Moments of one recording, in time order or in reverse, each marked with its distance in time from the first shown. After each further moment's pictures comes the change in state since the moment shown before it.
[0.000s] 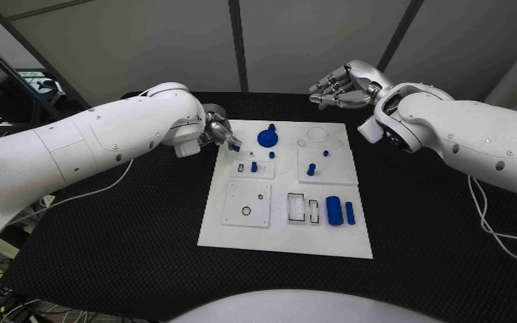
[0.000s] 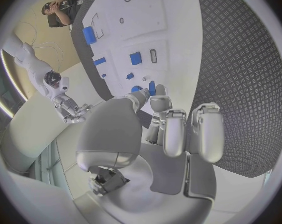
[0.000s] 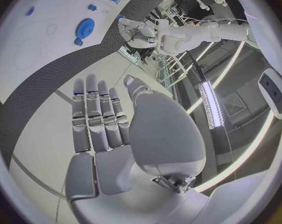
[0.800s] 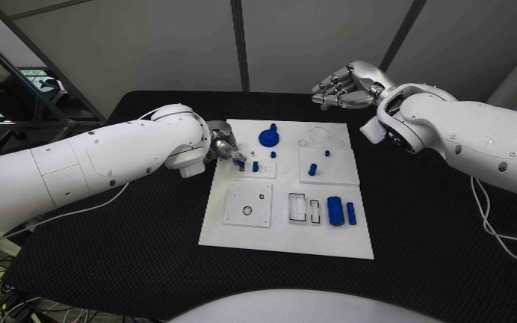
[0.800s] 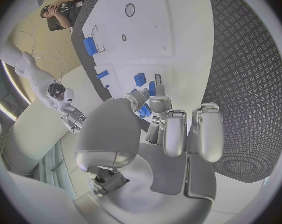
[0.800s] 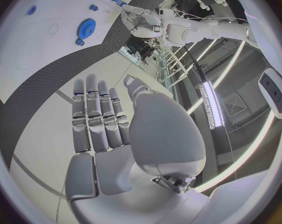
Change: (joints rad) left arm -0.059 -0.061 -0.018 0.154 -0.049 -0.112 -0.030; left_hand -0.021 -0.021 0.040 -0.010 -0.005 -0.005 -0.002 0.017 0.014 0.013 -0.005 0.009 0.005 0.000 0.000 0.000 0.000 0.000 -0.004 -0.004 0.000 0.000; right arm -0.001 0.002 0.000 -0.007 0.000 0.004 0.000; right_hand 0.000 0.000 0.000 0.000 0.000 0.000 0.000 0.000 0.000 0.000 0.000 0.000 0.000 0.000 0.000 0.000 -0.001 0.000 0.000 0.000 0.000 0.000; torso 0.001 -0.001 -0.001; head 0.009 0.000
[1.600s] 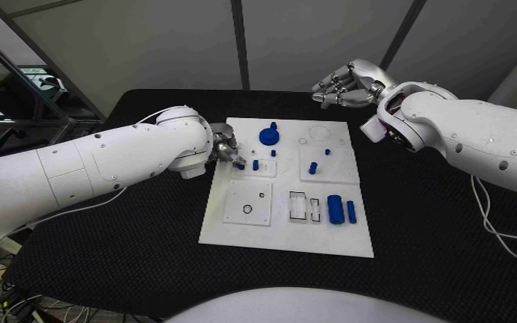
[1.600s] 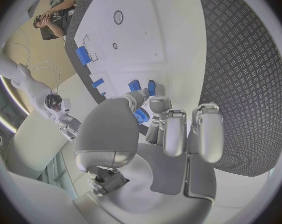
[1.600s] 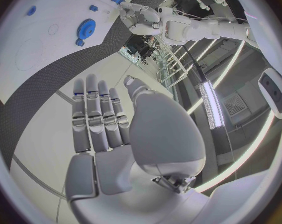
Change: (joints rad) left arm -0.004 0.010 -0.015 0.007 -0.074 0.017 -0.015; left_hand -0.017 -0.017 0.034 -0.023 0.004 0.000 0.000 0.011 0.008 0.007 0.000 0.000 0.003 0.000 0.000 0.000 0.000 0.000 0.004 -0.004 0.004 0.000; right arm 0.000 0.000 0.000 0.000 0.000 0.002 0.000; right_hand -0.004 0.004 0.000 0.000 0.004 0.000 0.000 0.000 0.000 0.000 0.000 0.000 0.000 0.000 0.000 0.000 0.000 0.000 0.000 0.000 0.000 -0.001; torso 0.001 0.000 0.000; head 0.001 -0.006
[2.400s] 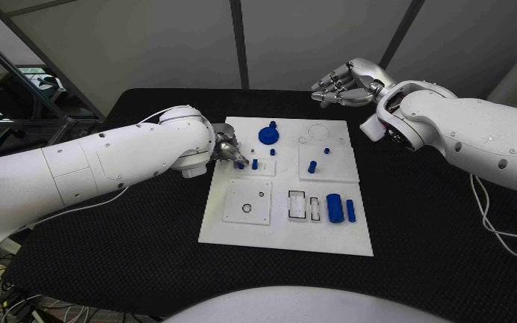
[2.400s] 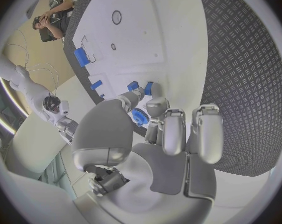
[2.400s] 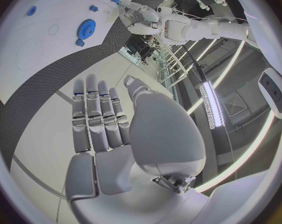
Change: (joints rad) left arm -0.001 0.022 -0.005 -0.022 -0.005 0.015 -0.008; left_hand -0.163 -0.048 -0.046 -0.024 -0.003 0.042 -0.024 0.031 0.006 0.028 -0.015 0.031 0.030 -0.002 -0.013 0.000 0.000 0.000 -0.004 -0.003 0.019 0.000; right arm 0.000 -0.002 0.000 0.001 0.000 0.001 0.000; right_hand 0.000 0.000 0.000 0.000 0.000 0.000 0.000 0.000 0.000 0.000 0.000 0.000 0.000 0.000 0.000 0.000 0.000 0.000 0.000 0.000 0.000 0.000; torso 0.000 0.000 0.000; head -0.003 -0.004
